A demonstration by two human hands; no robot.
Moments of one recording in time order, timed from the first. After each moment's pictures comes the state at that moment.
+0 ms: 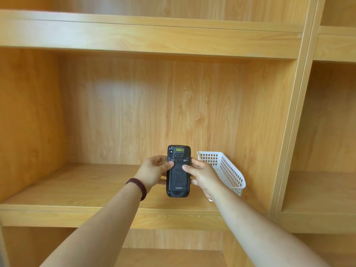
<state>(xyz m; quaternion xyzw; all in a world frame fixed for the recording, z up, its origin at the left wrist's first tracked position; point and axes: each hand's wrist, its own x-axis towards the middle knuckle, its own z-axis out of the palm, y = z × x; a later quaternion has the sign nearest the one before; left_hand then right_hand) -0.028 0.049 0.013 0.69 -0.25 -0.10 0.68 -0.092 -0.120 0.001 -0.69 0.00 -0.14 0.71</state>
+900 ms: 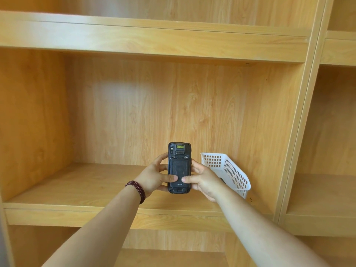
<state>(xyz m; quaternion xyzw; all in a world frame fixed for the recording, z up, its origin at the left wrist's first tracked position) -0.027 0.069 0.009 0.67 -0.30 -0.17 0.66 -0.094 -0.111 -0.001 -0.70 -0.03 -0.08 0.71</state>
